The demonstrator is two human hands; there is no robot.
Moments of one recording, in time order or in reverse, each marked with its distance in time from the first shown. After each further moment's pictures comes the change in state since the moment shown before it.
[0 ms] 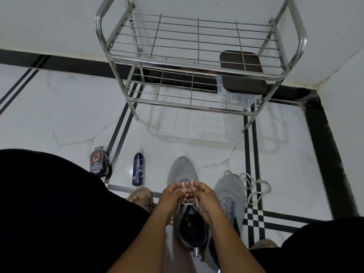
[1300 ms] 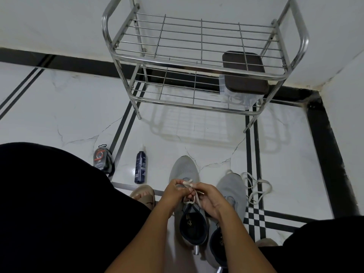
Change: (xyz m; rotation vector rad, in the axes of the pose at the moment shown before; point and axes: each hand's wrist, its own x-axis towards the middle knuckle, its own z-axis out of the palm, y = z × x) left_hand -0.005 0.014 0.003 0.188 -0.042 -0.050; right_hand -0.013 -0.027 -0.005 0.035 -0.230 0.174
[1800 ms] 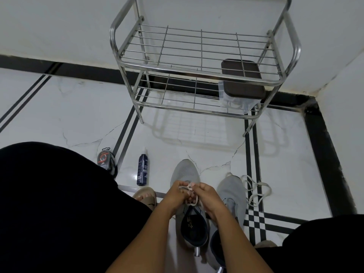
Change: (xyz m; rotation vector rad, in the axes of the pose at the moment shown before) left_hand -0.009 0.004 -0.001 0.211 -0.007 -0.001; right_hand 0.002 0.011 0.004 -0.333 0.159 -0.122
